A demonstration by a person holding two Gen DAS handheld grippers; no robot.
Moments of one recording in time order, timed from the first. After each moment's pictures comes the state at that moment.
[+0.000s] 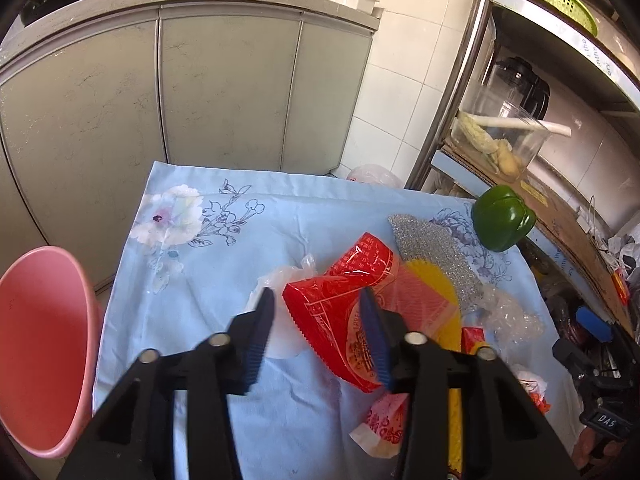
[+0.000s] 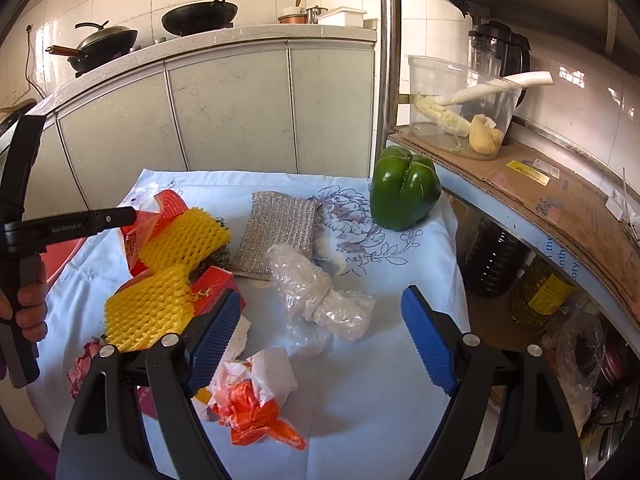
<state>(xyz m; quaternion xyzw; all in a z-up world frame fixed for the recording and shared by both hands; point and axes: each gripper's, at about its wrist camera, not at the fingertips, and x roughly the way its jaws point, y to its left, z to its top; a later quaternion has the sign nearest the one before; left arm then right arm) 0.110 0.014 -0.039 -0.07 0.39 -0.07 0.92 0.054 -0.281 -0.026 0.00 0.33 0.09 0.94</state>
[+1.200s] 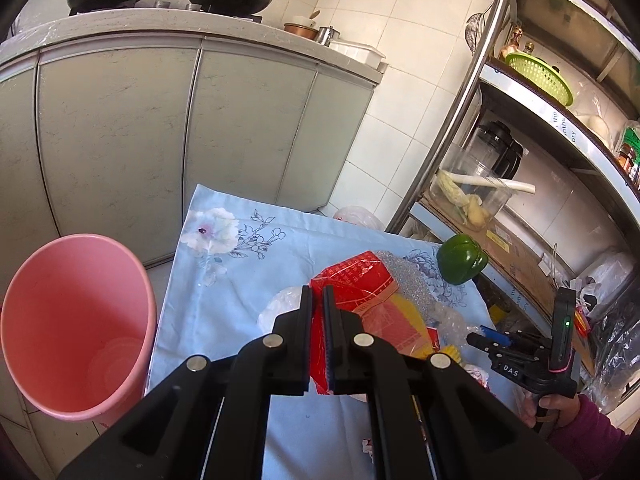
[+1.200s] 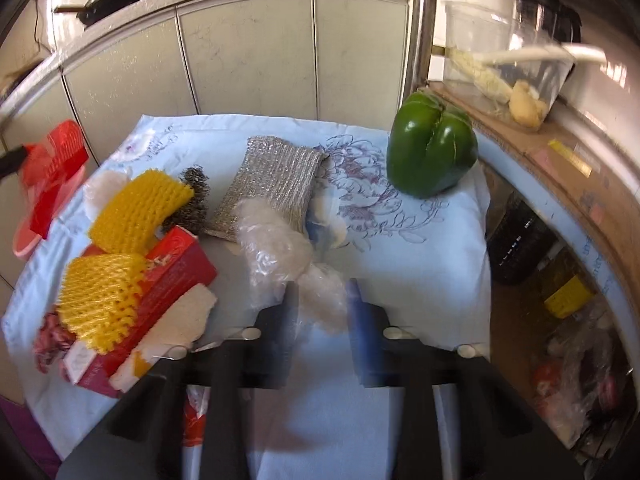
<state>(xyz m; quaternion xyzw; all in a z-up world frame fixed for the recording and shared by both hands) 0.029 0.069 0.015 -0.14 0.32 -0.08 0.93 0.098 -0.289 -0.057 -0.03 0.42 0.15 0.90</state>
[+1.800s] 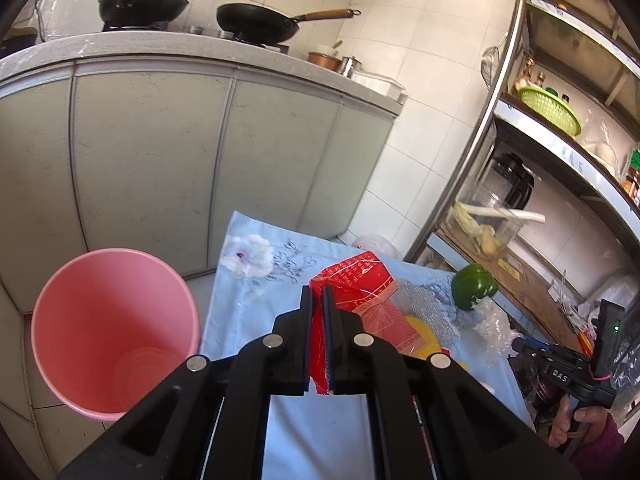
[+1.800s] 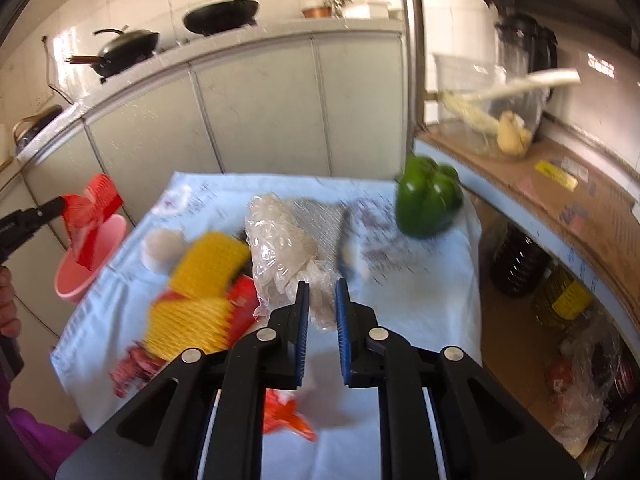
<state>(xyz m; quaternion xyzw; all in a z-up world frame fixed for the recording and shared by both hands) 0.003 0.106 0.035 -0.15 0.28 -0.04 0.95 0.061 -0.284 0.005 0.01 0.35 0.17 0.92</state>
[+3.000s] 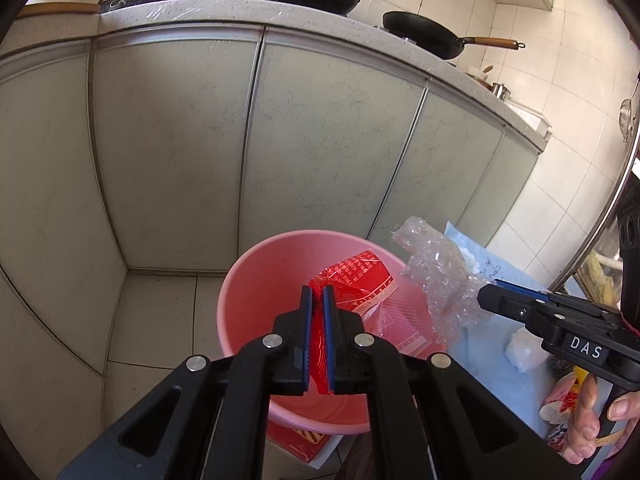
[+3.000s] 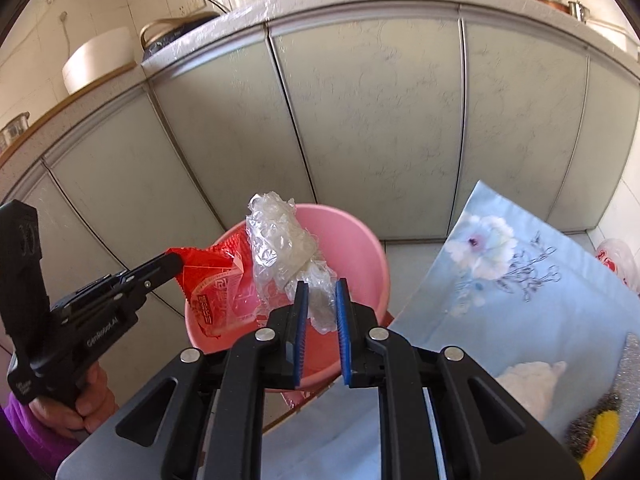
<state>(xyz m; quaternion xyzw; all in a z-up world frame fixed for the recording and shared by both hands) -0.035 0.257 -0.022 -0.18 0.30 0.19 0.92 0.105 0.073 0.009 -0.06 0.39 0.44 0.81</state>
